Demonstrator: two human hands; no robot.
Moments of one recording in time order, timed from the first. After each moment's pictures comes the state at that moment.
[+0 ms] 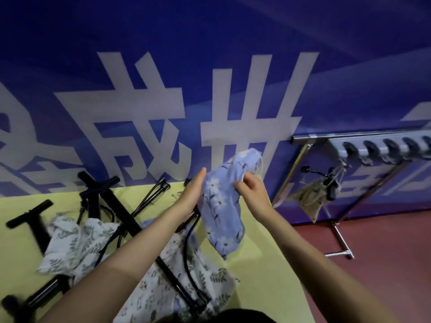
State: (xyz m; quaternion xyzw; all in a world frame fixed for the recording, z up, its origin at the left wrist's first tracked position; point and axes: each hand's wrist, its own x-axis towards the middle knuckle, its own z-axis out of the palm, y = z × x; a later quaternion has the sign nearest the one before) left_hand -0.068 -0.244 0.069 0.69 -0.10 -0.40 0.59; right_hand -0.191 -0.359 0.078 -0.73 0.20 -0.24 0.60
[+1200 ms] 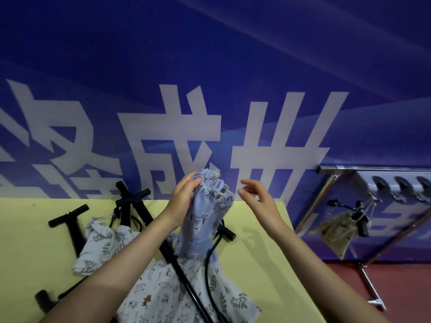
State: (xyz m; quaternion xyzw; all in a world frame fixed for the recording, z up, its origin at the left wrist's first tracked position) left_hand -0.049 -0.152 0.143 0.61 -0.21 -0.25 0.72; right_hand -0.166 -0.315 0.122 -0.76 0.20 -0.21 0.59
